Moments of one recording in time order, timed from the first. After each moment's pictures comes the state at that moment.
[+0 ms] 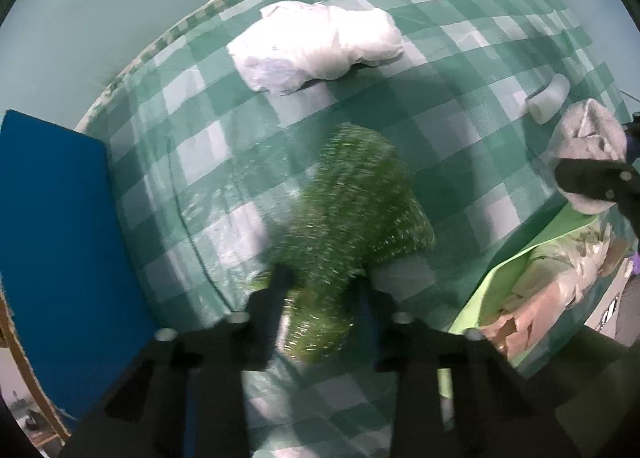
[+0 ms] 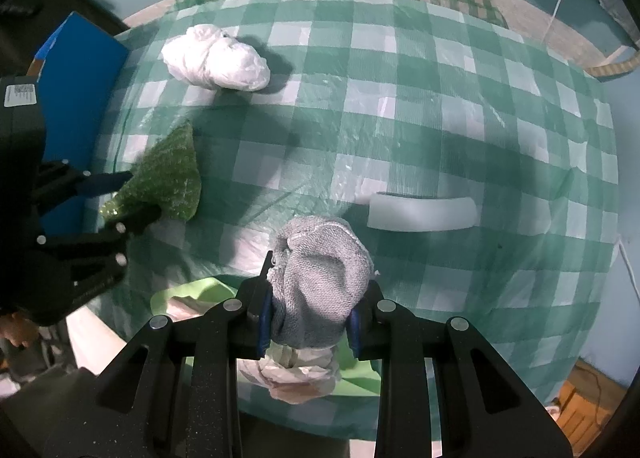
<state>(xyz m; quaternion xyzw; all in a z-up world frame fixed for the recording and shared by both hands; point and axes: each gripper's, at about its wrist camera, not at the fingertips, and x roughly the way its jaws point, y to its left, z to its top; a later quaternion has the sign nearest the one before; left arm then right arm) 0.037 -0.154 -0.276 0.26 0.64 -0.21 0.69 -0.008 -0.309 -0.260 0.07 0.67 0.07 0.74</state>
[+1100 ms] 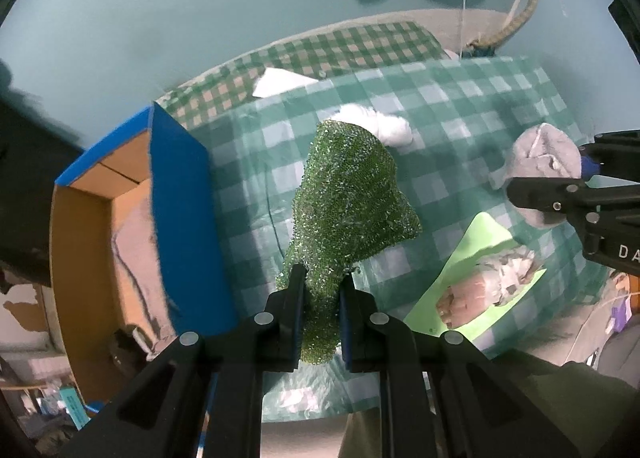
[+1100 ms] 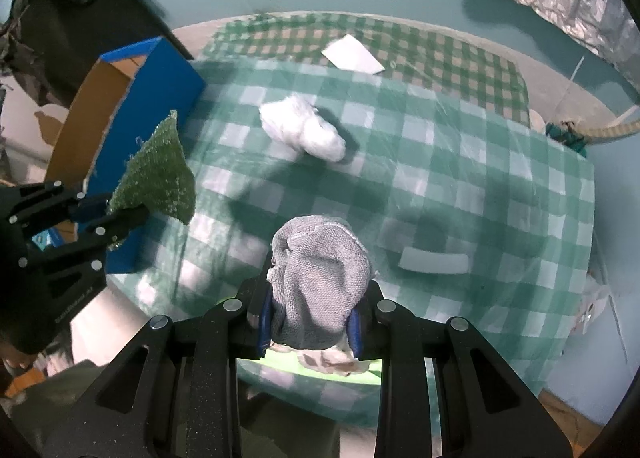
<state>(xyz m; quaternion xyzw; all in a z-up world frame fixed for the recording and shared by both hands) 0.016 -0.110 -0.163 0.19 0.59 -0.16 0.77 0.000 -0.277 -0.168 0.04 0.62 0.13 0.77</state>
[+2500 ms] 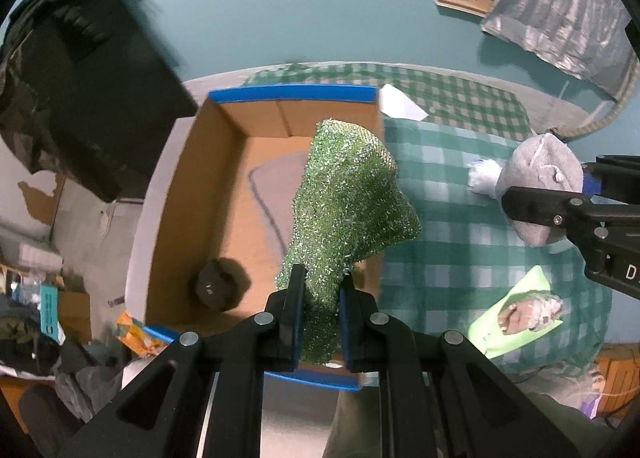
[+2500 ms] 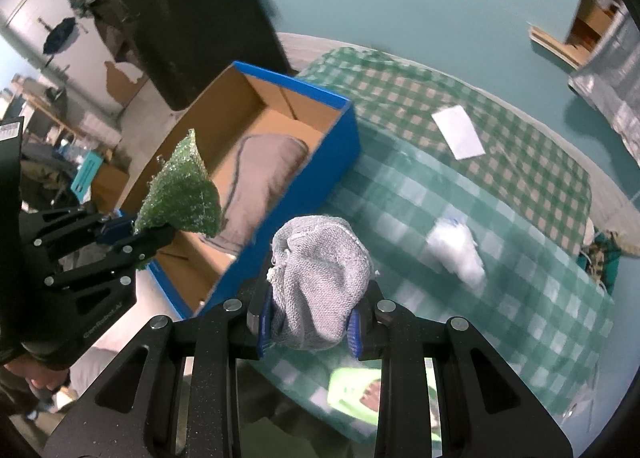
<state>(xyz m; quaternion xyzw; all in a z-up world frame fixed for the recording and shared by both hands) 0.022 0.039 -0.102 0.07 0.58 -0.01 0.81 0.045 -0.123 -0.095 -0.03 0.57 0.27 0.77</state>
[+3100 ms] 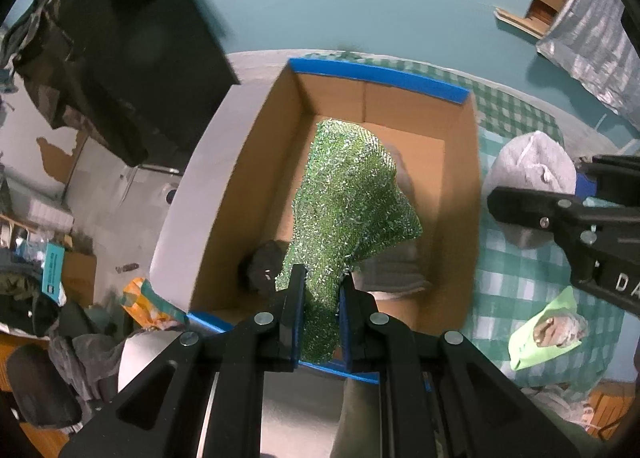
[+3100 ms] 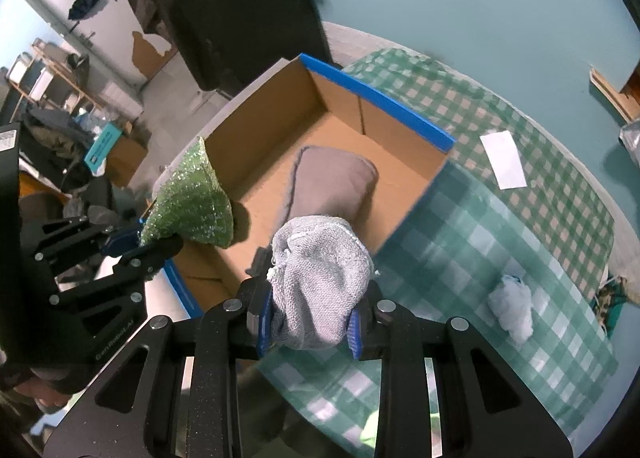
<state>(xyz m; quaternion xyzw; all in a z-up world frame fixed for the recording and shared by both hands) 0.026 0.109 -0.116 0.03 0.60 0.06 0.80 0.064 -0.028 -0.107 -0.07 0.58 0.32 0.75</state>
